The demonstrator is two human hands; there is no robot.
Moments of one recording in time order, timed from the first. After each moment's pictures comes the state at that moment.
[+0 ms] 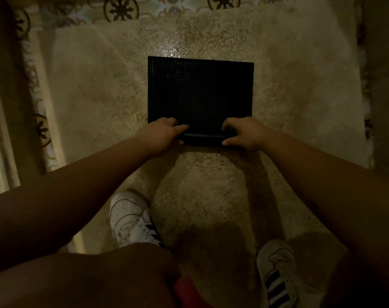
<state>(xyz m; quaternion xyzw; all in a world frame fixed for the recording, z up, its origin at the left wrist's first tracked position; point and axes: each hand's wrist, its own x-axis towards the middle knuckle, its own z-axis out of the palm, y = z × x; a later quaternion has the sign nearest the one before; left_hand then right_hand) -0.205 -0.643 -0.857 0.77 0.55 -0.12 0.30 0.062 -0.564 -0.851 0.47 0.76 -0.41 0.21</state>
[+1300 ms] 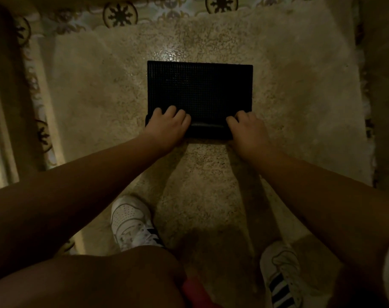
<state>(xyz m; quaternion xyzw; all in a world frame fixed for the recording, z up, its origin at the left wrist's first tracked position) -0.191 -0.626 -0.846 0.82 0.53 -0.20 0.08 0.052 -0.591 -0.857 0.50 0.85 -0.12 0.14</state>
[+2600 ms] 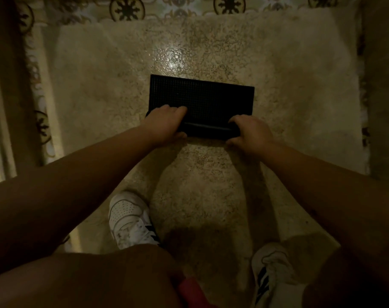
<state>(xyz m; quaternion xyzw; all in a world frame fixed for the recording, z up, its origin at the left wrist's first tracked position) -0.208 -0.617 -0.850 0.76 0.59 -0.08 0.28 0.060 -0.571 -0.858 0.51 0.81 -0.27 0.10</state>
